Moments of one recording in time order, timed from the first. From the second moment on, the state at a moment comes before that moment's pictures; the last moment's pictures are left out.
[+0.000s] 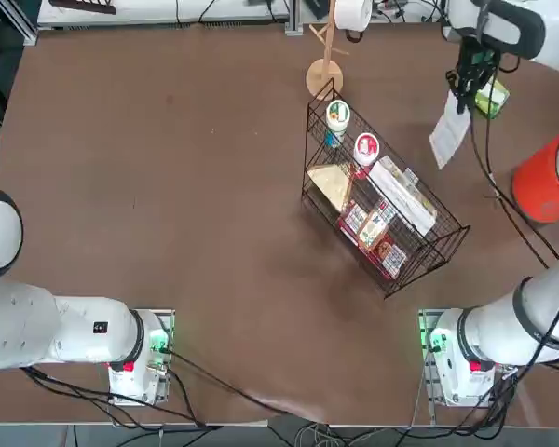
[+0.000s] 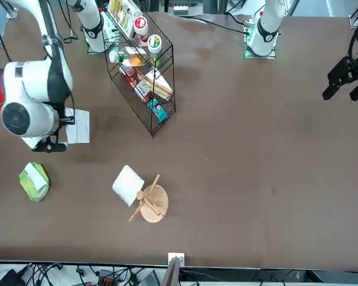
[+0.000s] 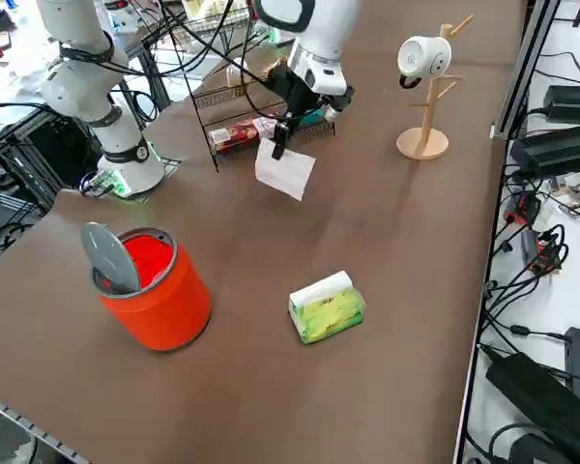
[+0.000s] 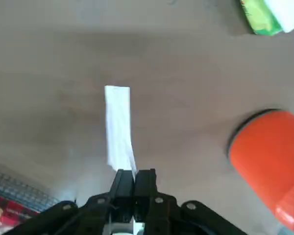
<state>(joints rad) 0.10 0.26 -0.05 -1.76 -0.17 1.63 0.05</state>
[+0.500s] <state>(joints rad) -0.04 0.18 -0.06 -1.64 -0.18 1.46 -0.19</state>
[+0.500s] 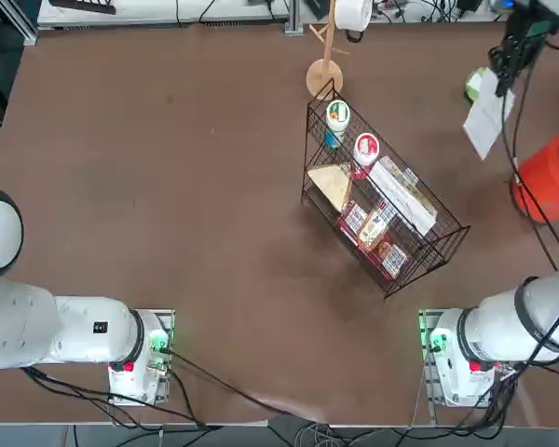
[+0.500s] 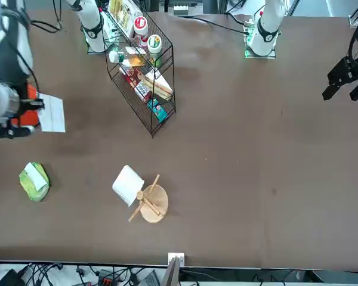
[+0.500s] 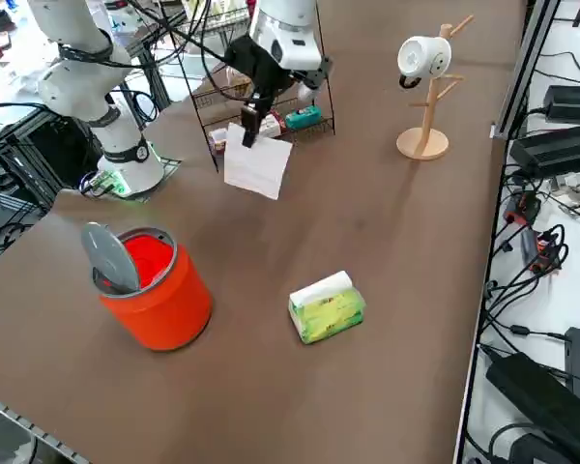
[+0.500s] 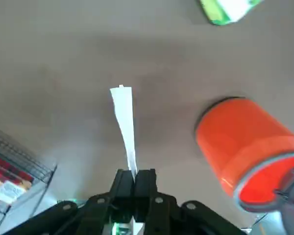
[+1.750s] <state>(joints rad) -0.39 0.11 -0.06 -1.60 -0.41 1.51 -0.75</state>
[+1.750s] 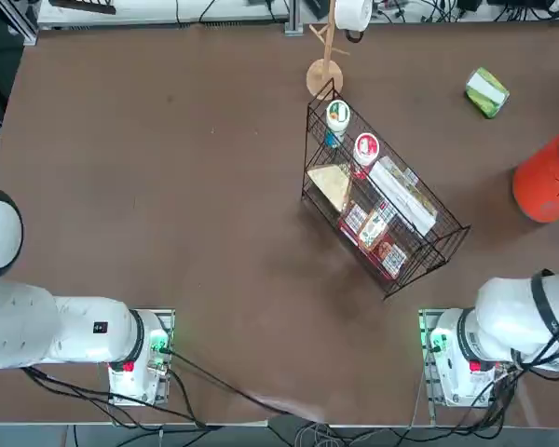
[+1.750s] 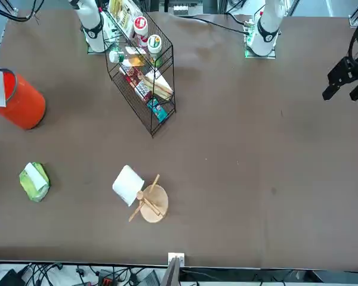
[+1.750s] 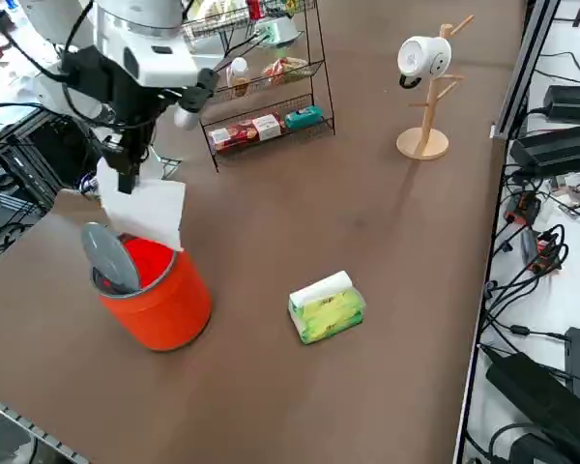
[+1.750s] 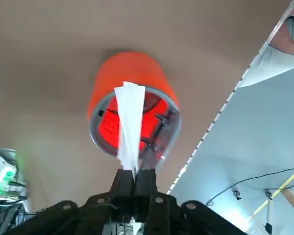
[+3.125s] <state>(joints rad) -0.44 0.16 -0.04 -1.69 -0.36 1.56 -0.82</state>
